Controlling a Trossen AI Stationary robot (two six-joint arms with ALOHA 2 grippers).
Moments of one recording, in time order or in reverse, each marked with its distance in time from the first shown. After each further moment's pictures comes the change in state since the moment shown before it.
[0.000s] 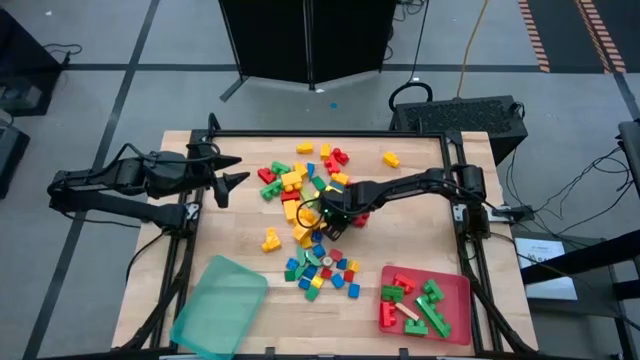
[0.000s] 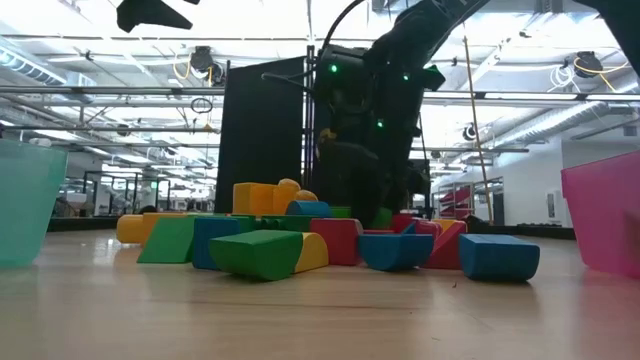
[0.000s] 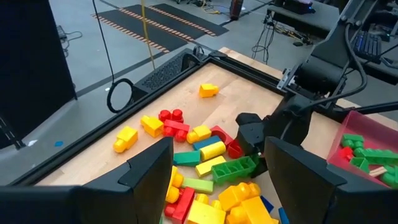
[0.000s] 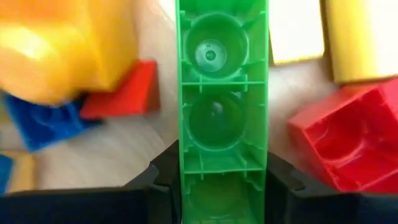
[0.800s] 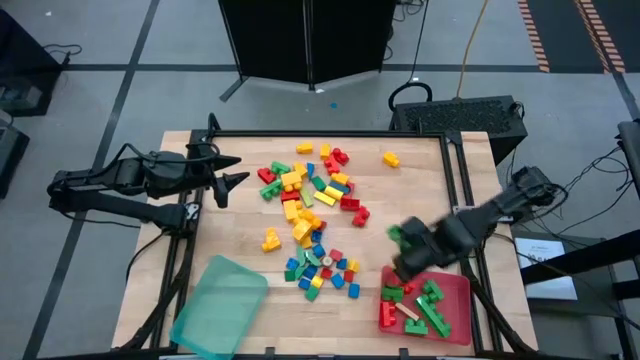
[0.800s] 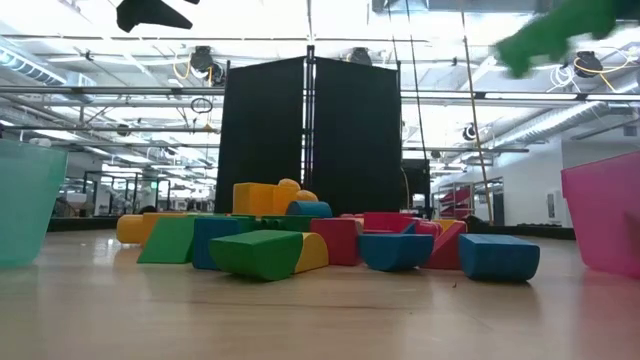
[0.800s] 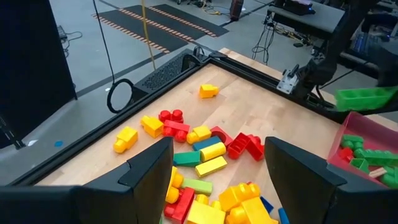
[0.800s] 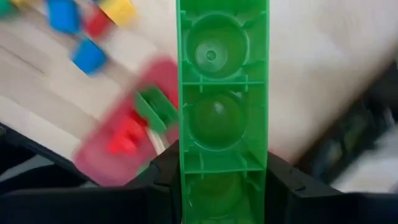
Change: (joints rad) left arm 0.000 0.000 0.000 0.001 -0.006 -0.006; right arm 0.622 -0.477 0.174 -0.935 -0.063 0.937
